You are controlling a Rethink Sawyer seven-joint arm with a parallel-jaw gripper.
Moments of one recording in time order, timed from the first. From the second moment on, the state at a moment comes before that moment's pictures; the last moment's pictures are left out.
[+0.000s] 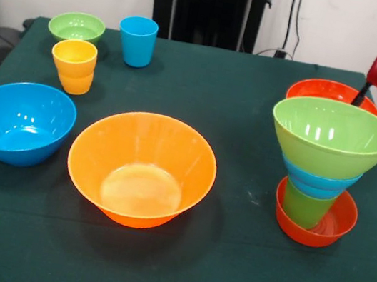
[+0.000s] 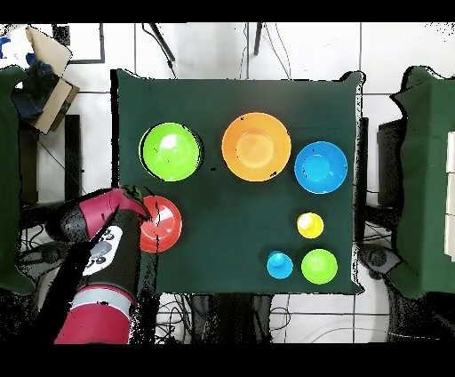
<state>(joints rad) 0.39 -0.43 -0.13 1.53 -0.02 0.61 2.52</state>
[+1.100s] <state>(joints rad) 0.44 -0.37 -0.13 1.51 -0.01 0.61 2.52</state>
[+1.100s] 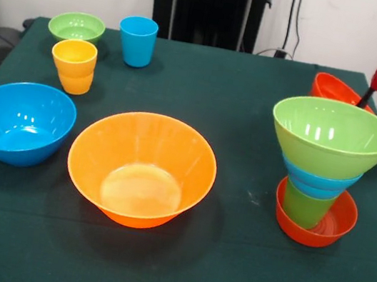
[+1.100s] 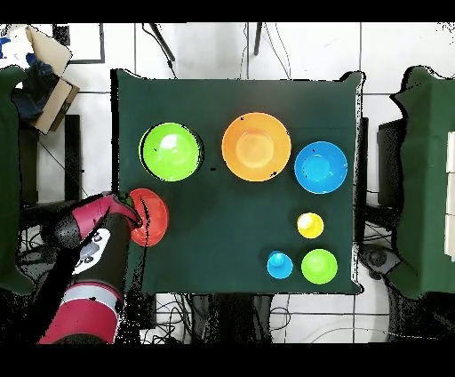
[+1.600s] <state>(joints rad) 0.44 -0.36 -0.12 1.51 0.01 0.61 2.52</state>
